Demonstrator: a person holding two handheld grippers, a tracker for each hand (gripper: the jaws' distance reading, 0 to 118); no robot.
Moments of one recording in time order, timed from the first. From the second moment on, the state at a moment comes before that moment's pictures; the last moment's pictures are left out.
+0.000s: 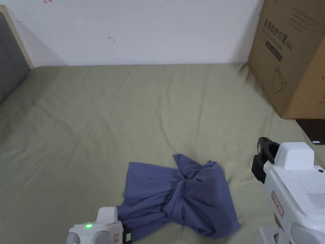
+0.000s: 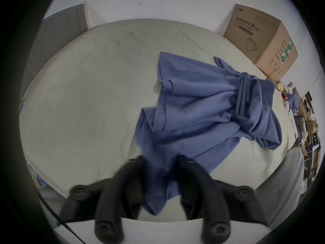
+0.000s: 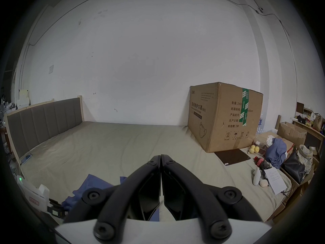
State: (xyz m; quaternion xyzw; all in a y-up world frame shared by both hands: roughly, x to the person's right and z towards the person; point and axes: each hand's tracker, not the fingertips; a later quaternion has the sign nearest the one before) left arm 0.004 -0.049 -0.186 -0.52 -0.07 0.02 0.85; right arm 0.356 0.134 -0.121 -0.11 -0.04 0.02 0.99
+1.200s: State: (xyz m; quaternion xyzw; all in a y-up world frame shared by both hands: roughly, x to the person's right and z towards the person) left arm -0.014 -0.006 -0.203 -0.44 -0.12 0.10 0.88; right arm 0.395 -0.059 -0.338 -0.46 0.04 -0.08 0.88
